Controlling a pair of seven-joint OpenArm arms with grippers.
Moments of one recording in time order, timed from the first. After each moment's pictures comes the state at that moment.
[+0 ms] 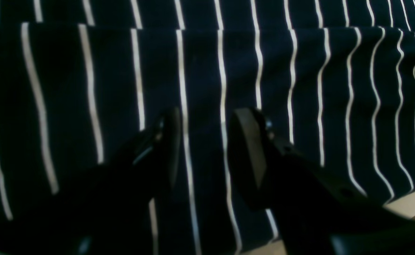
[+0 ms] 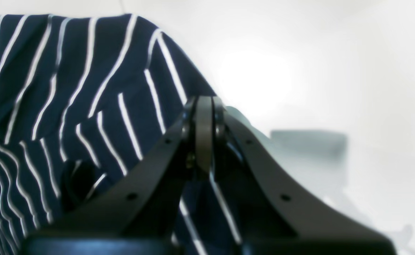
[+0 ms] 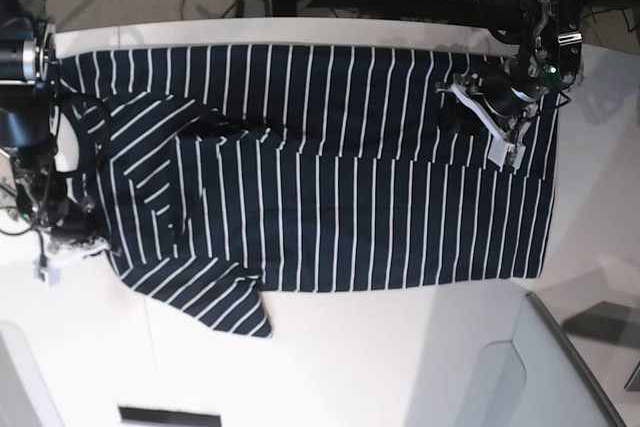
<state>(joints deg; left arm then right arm) 13.9 -17.7 -10.0 78.6 -24.2 -26.9 35.2 26.0 18.5 0.7 30.5 33.5 13.6 -21.2</state>
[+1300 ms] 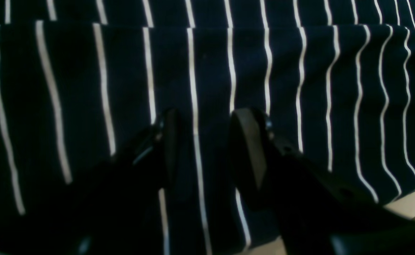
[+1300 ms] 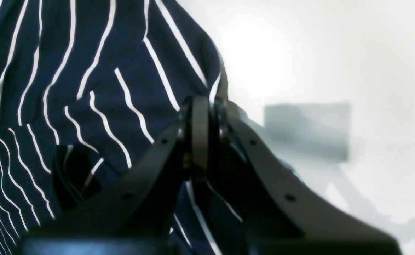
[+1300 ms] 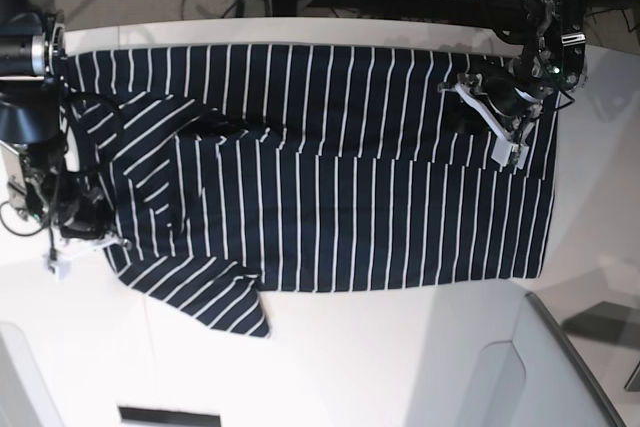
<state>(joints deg) 14.0 -18.5 -10.0 78.6 -24.2 -26.9 35.2 24.7 16.9 0.8 33.3 33.6 7.9 -25.7</state>
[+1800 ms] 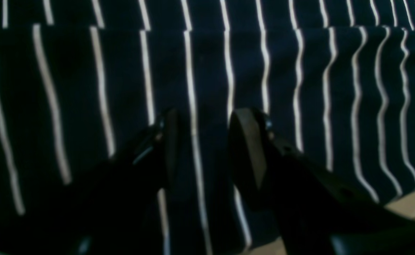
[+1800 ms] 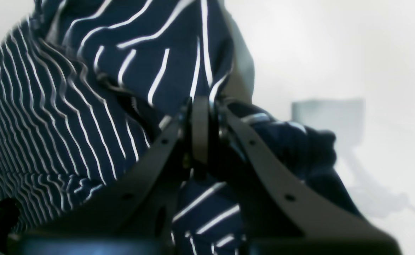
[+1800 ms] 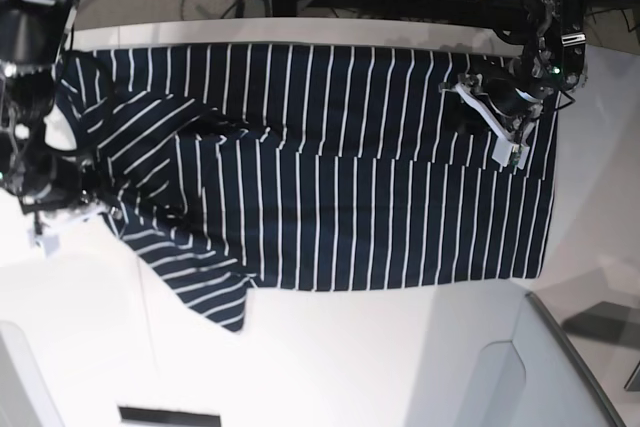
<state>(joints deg) 14.0 -18.5 -10.1 78.5 -24.2 -26.9 35.1 6.0 12.8 17.2 72.8 33.2 7.6 -56.4</state>
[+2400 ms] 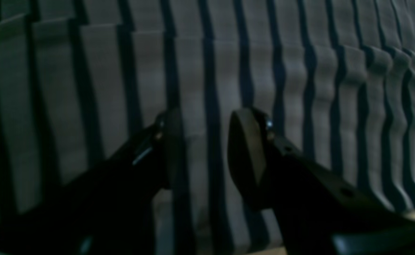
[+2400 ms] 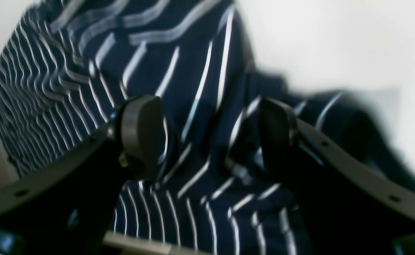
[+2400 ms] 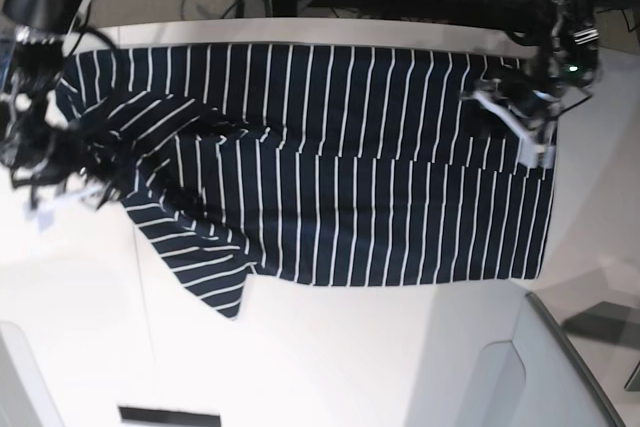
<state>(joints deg) 14.3 -17.9 -18.4 78.5 -24.3 -26.9 35.3 3.5 8.8 25.5 77.3 33.0 7.9 -61.5</state>
